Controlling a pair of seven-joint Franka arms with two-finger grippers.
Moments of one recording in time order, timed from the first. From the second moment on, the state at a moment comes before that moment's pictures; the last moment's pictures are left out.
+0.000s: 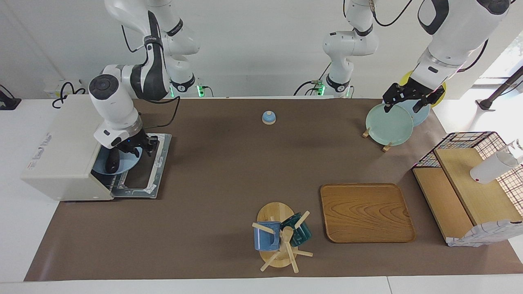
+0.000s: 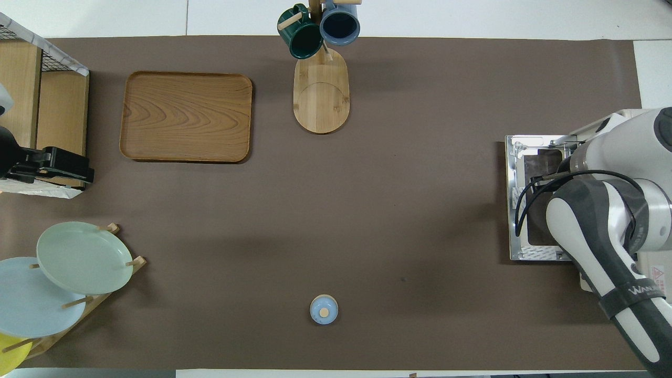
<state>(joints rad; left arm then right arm) -0.08 -0.04 0.00 -1.64 -0.03 1.54 0.00 -0.04 0.05 0.01 -2.12 -0.11 2.11 -0.11</state>
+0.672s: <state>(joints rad) -0.08 -0.04 0.00 -1.64 -0.03 1.54 0.00 -0.05 0.04 0.01 -2.13 -0.11 2.10 -0.13</state>
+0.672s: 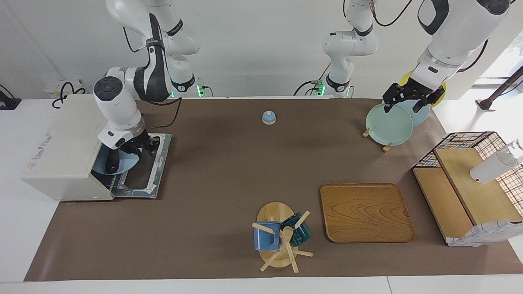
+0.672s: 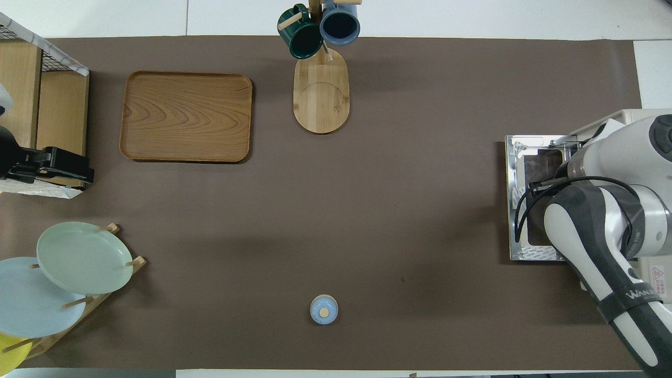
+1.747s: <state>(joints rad) -0.08 -0.04 0.00 -1.64 -0.03 1.54 0.00 -0.08 0.04 0.01 -2.17 -0.11 2.13 -0.18</state>
